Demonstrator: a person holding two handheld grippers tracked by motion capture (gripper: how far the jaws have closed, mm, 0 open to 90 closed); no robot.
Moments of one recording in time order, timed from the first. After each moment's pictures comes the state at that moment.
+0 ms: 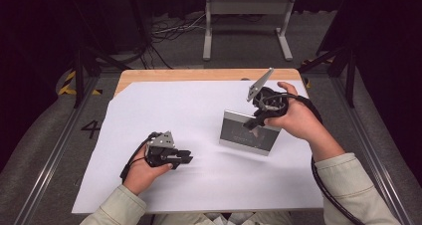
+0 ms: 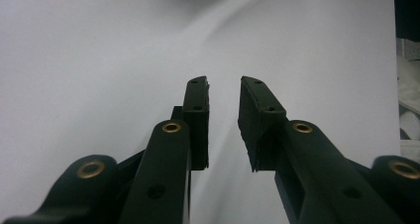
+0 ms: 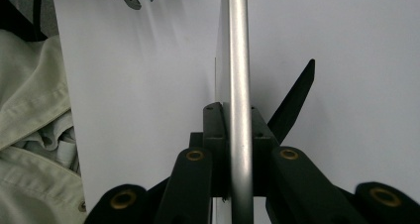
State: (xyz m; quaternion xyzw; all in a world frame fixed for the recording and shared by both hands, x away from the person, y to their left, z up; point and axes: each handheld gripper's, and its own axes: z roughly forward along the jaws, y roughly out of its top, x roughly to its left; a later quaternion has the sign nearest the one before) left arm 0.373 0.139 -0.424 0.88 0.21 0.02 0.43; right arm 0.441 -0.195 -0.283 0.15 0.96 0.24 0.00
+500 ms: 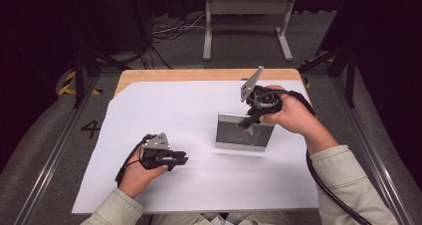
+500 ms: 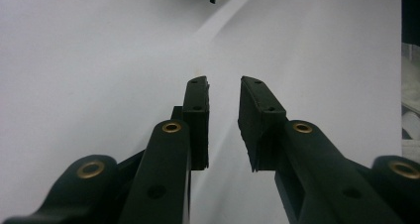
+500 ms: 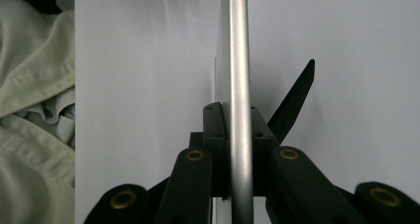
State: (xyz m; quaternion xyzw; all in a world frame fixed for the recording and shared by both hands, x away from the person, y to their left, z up) left arm 0.368 0.151 -0.427 0.87 0.23 0.02 0.43; right arm 0.458 -0.180 -0.288 0.07 0.97 0.23 -0.03
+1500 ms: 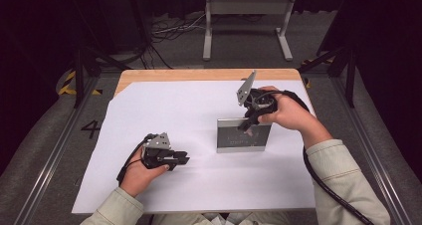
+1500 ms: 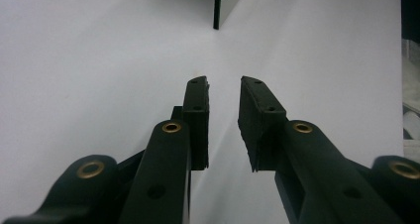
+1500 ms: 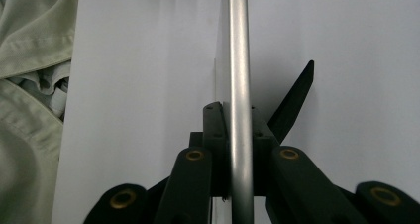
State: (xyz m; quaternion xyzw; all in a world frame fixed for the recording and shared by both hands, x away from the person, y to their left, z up) left arm 0.370 0.147 -0.428 0.87 0.22 0.02 0.43; right arm 0.478 -0.179 -0.310 0.01 0.98 0.21 -0.06
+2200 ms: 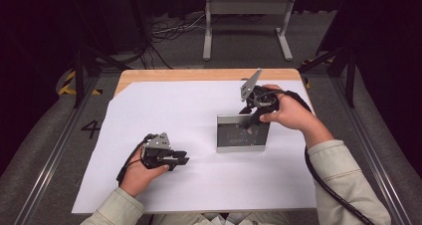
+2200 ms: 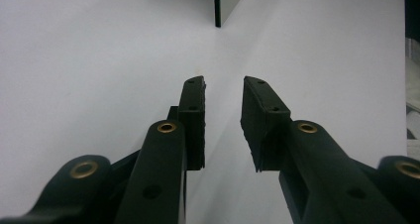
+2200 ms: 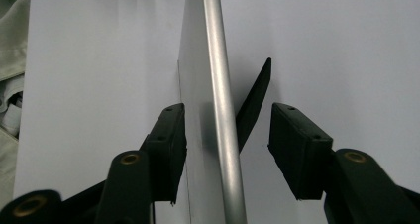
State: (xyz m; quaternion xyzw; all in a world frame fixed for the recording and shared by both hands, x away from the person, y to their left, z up) left arm 0.370 0.148 -0.429 0.87 0.22 0.02 0.43; right arm 0.484 -0.190 -0.313 0.05 0.97 0.23 0.00
